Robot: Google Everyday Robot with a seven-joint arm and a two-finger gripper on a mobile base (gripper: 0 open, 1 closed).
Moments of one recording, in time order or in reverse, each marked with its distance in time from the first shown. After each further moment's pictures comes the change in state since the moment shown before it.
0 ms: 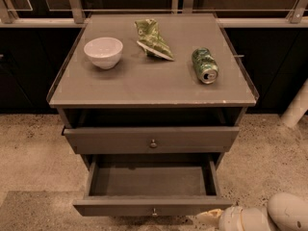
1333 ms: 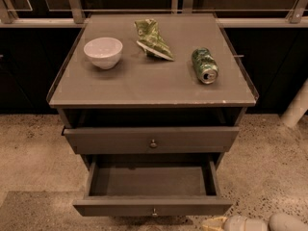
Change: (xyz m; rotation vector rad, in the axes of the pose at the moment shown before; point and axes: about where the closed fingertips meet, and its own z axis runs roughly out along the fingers) arm 0.092 -0.098 0.054 0.090 -0.160 0.249
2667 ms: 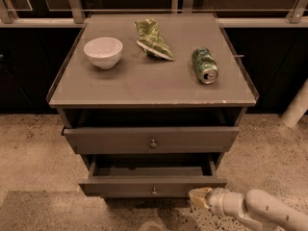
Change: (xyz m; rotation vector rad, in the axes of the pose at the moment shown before) arm -0.084 -0.063 0.059 0.141 -0.100 -0.133
